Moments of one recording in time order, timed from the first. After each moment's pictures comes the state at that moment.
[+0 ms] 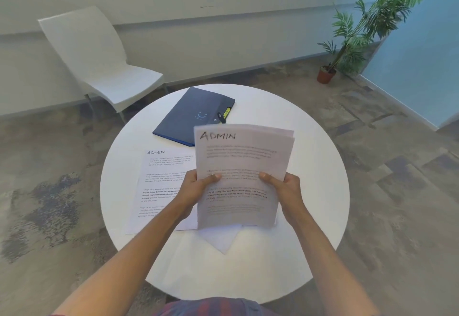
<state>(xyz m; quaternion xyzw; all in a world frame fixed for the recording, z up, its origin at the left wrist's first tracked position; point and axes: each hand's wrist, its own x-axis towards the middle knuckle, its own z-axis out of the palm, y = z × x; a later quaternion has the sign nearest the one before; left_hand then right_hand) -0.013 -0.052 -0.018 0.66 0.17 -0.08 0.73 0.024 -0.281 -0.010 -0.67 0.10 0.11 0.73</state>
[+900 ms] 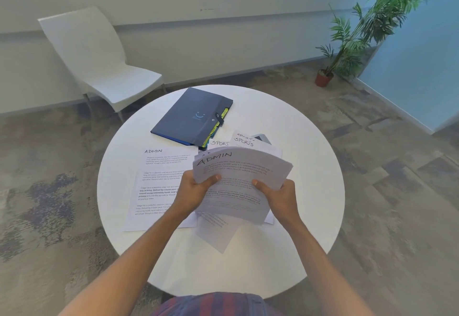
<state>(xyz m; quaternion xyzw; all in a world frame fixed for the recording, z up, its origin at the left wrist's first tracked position) -0.024 -0.066 -0.015 0.71 0.14 0.02 0.69 0.008 -0.284 -0.025 -0.73 0.03 0.05 0.68</state>
